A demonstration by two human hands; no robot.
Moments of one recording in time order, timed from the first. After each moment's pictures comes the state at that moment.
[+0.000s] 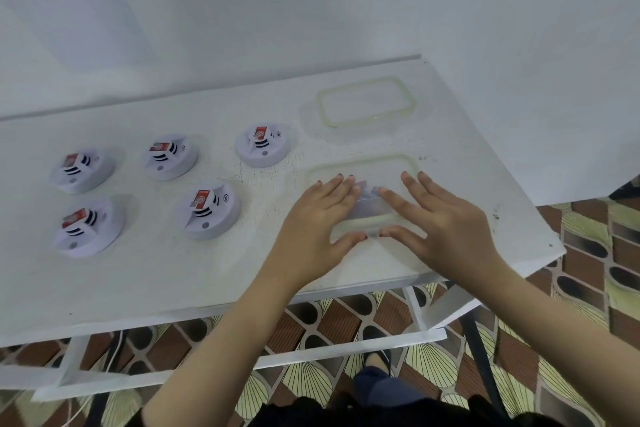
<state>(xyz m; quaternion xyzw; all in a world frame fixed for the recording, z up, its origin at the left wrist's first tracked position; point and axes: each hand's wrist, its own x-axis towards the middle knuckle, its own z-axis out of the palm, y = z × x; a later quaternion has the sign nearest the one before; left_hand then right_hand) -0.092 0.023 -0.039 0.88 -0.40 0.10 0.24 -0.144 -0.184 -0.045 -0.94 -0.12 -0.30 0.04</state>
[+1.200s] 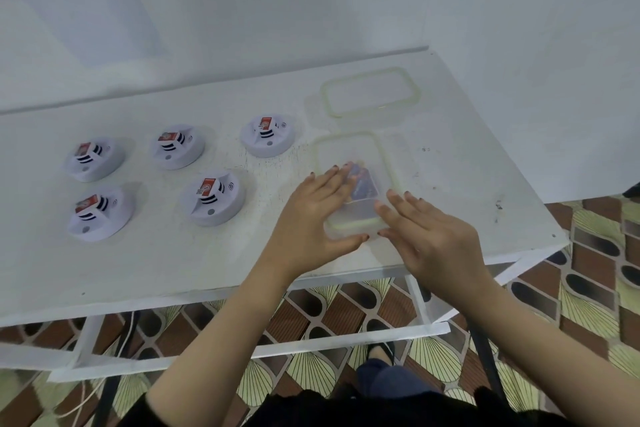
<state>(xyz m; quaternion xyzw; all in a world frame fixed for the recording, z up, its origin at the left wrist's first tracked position) -0.096 0.031 -0.048 0.87 -0.38 0.12 0.30 -0.171 -0.161 -0.055 -0.92 -0.15 -0.35 0.10</state>
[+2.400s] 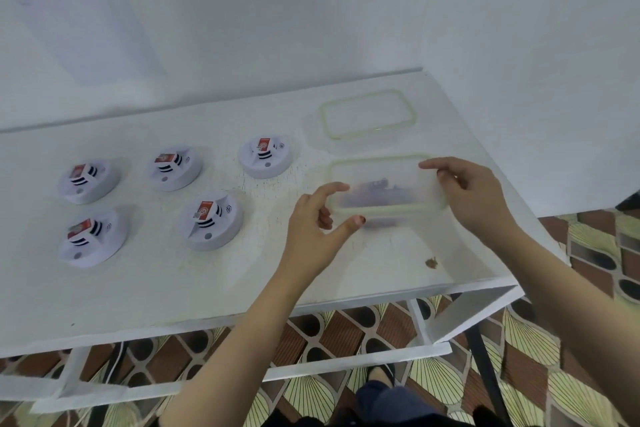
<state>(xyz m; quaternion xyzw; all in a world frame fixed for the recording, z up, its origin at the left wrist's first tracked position) -0.088 0.012 -0.040 0.84 -0.16 0.02 0.53 -0.111 -0.215 -0.014 -0.85 0.12 -0.16 0.48</state>
